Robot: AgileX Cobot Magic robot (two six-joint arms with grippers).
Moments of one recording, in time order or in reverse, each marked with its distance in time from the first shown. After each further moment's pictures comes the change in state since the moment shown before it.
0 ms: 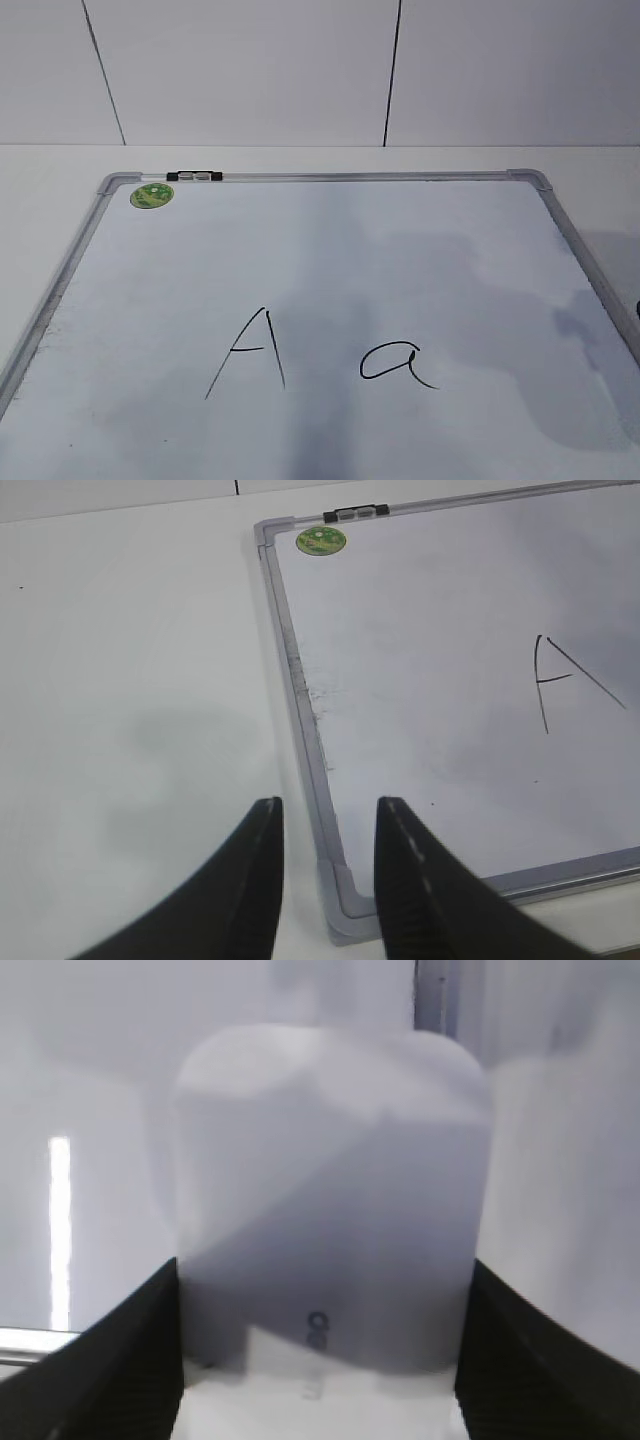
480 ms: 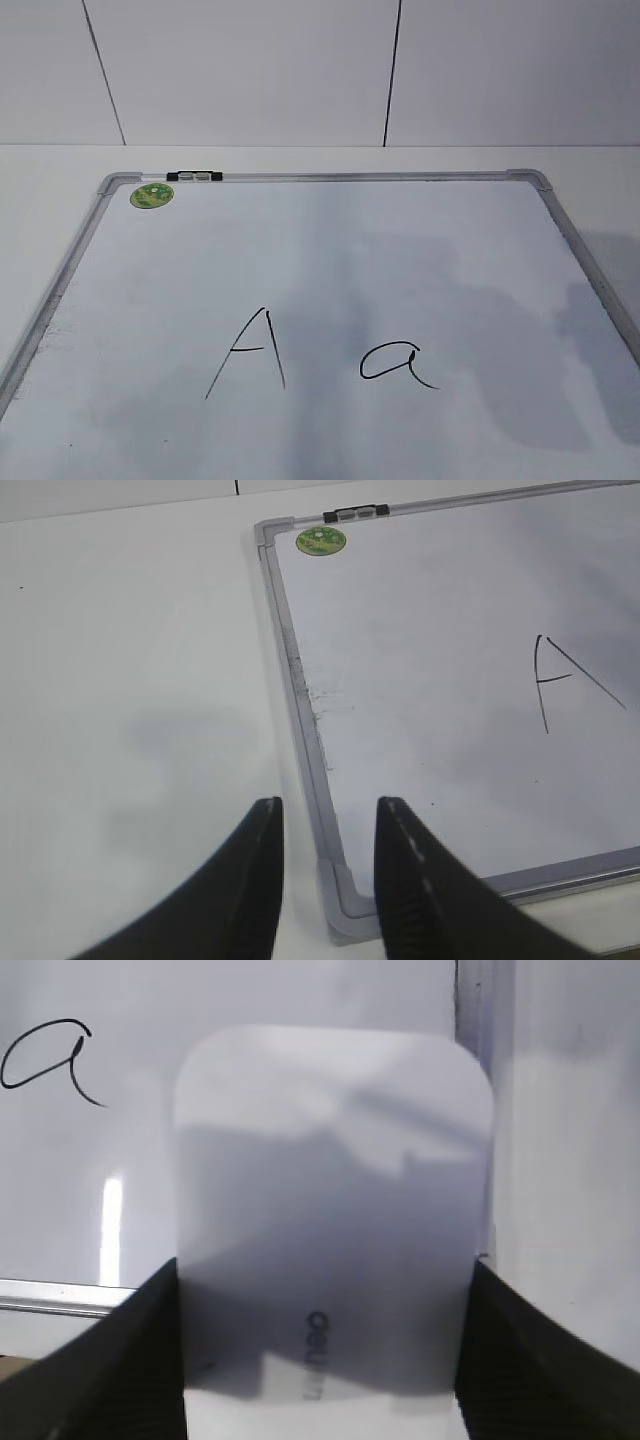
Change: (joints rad) left arm 0.000 0.000 0.000 0.000 0.000 0.000; right arm 0.000 -0.201 0.002 0.073 0.097 -0.002
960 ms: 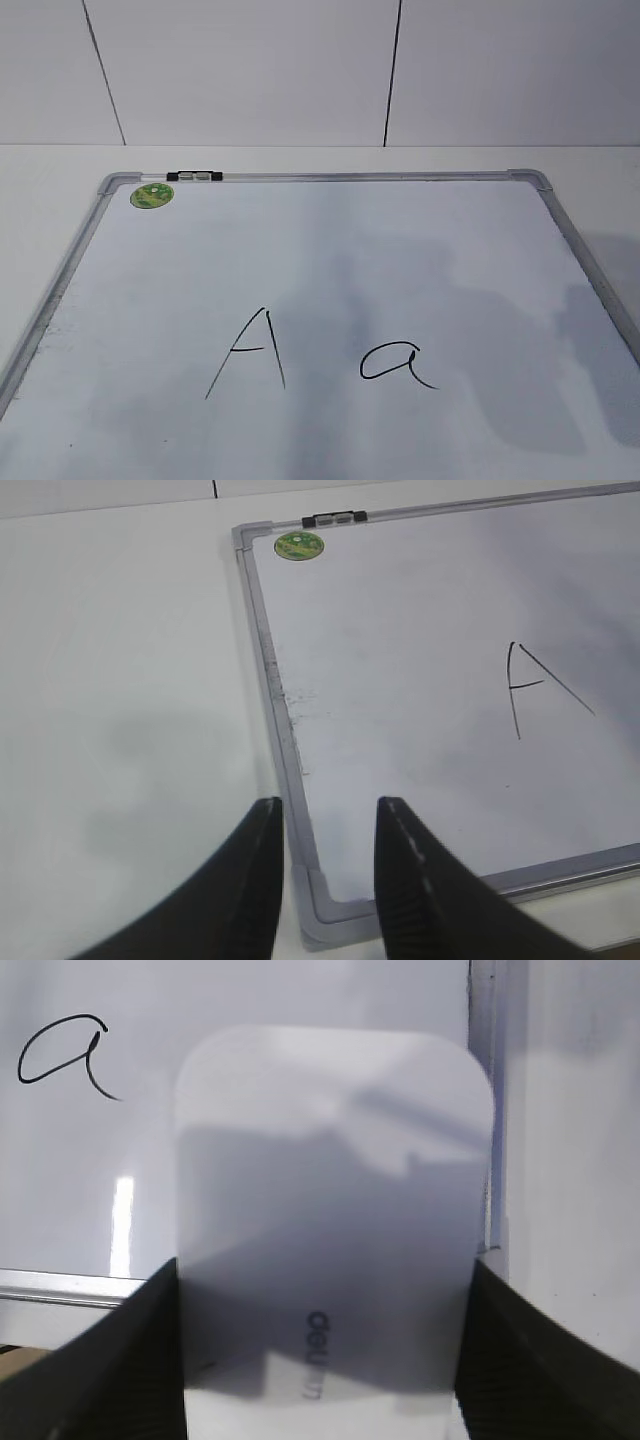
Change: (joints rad) left arm 0.000 0.000 0.000 -0.040 0.000 0.000; right arm 0.000 -0.019 0.000 0.019 0.020 0.000
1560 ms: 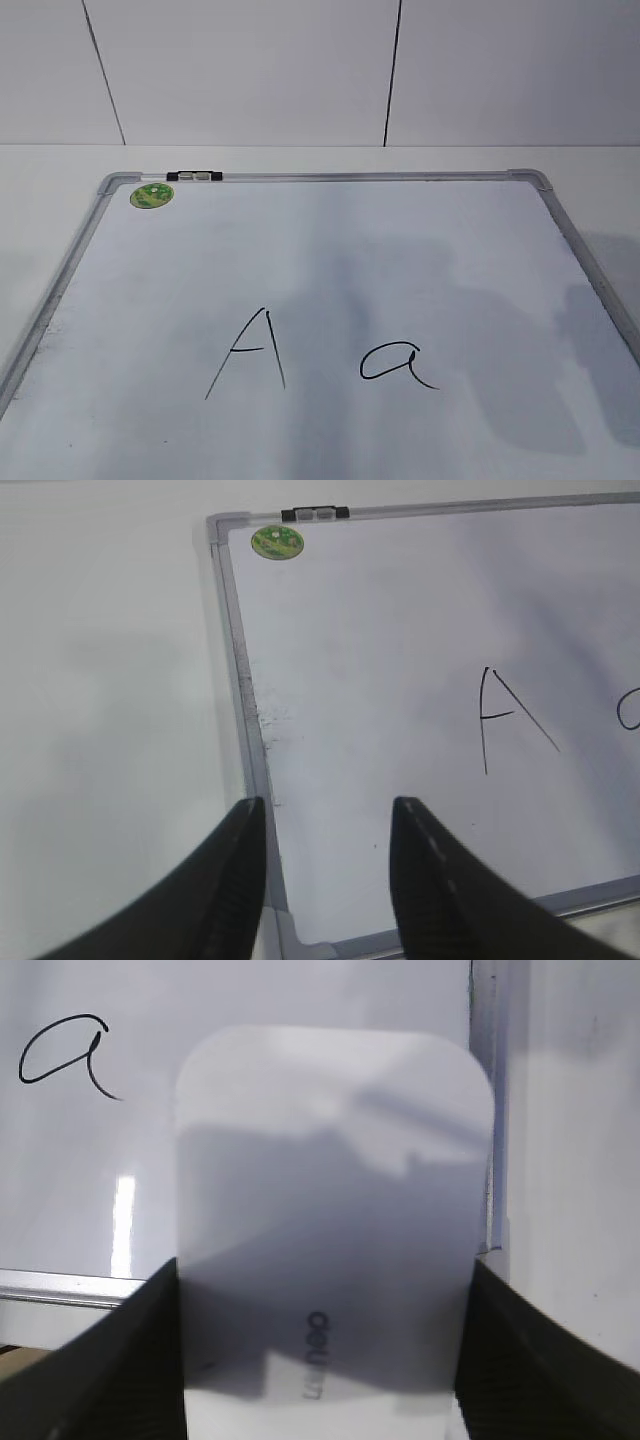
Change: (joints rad) left arm 0.000 0.305 -0.132 -0.057 -0.063 0.000; right arm 0.000 0.000 0.000 0.002 0.000 0.000
